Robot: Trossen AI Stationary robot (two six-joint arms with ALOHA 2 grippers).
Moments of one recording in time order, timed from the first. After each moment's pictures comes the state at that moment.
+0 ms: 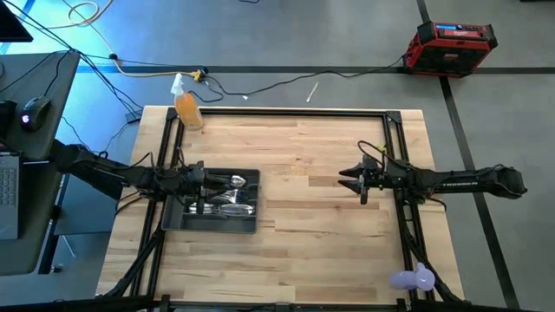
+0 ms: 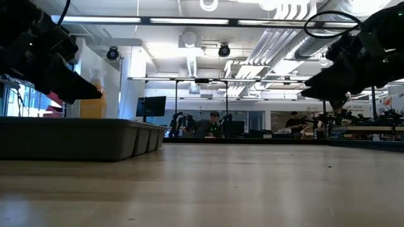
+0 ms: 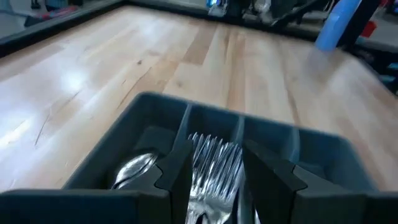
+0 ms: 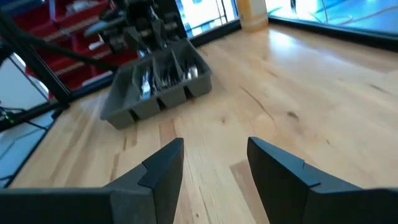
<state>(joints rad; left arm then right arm) -0.22 0.38 0.01 0.05 -0.32 -0.25 -0.11 0.50 0.01 0.23 0.01 0.34</state>
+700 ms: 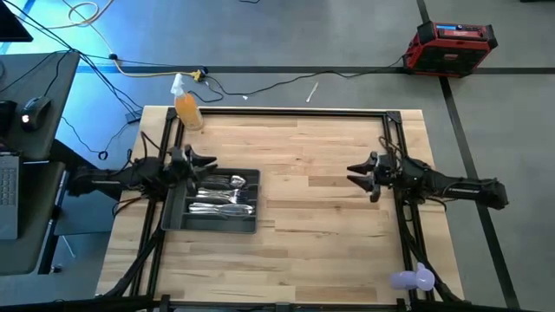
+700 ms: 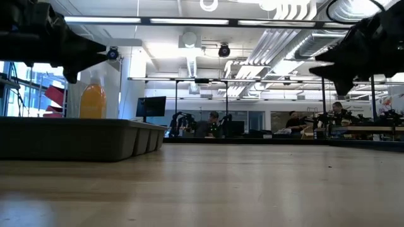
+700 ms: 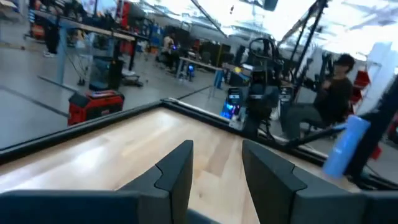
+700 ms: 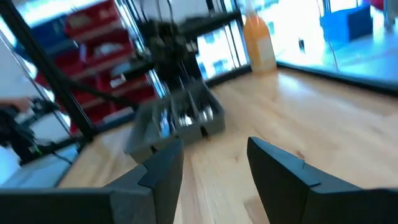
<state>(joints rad) 0.00 0.00 0.01 0.09 -0.32 -0.25 -0.11 0.06 0.01 0.02 0.01 0.34</state>
